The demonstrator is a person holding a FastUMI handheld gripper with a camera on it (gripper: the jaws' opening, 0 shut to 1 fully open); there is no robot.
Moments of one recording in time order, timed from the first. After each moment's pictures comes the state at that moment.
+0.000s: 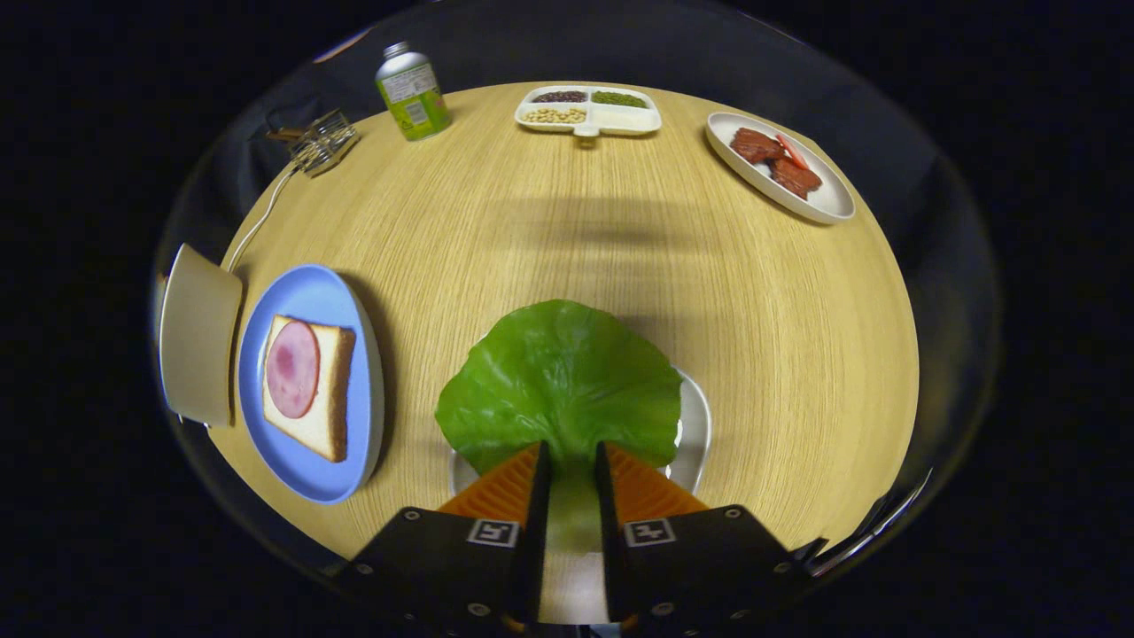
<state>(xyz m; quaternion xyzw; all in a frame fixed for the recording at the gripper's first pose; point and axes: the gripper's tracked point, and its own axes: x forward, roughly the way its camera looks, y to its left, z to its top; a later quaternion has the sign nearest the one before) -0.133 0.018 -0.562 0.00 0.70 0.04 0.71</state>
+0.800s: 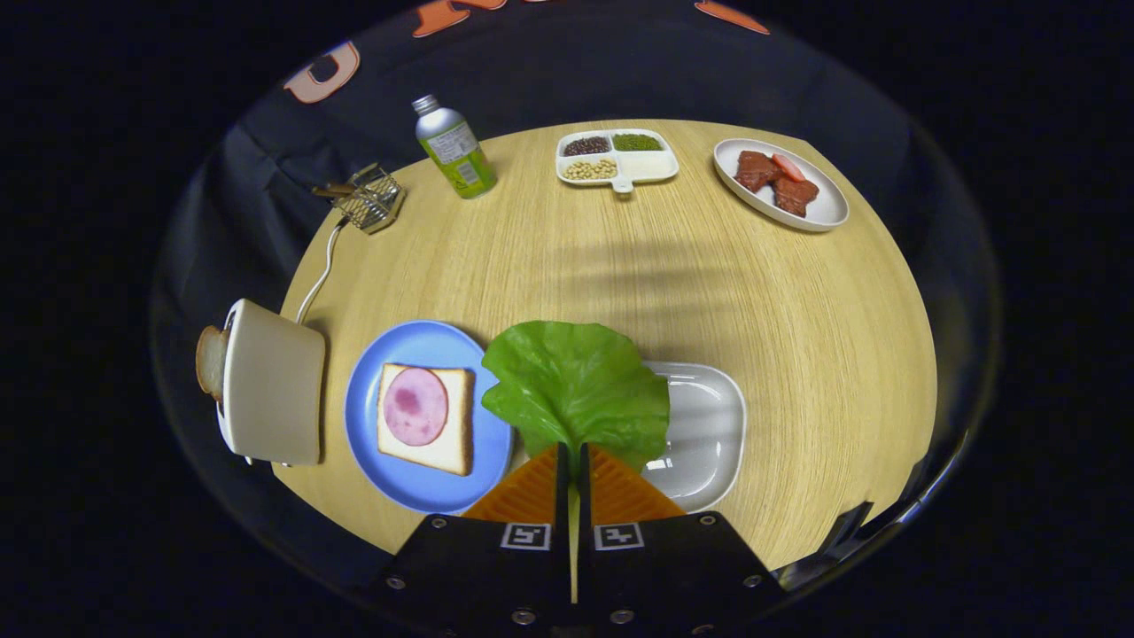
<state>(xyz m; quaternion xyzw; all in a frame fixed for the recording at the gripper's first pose) -0.115 0.083 -0.484 0.08 0.66 0.08 0.74</state>
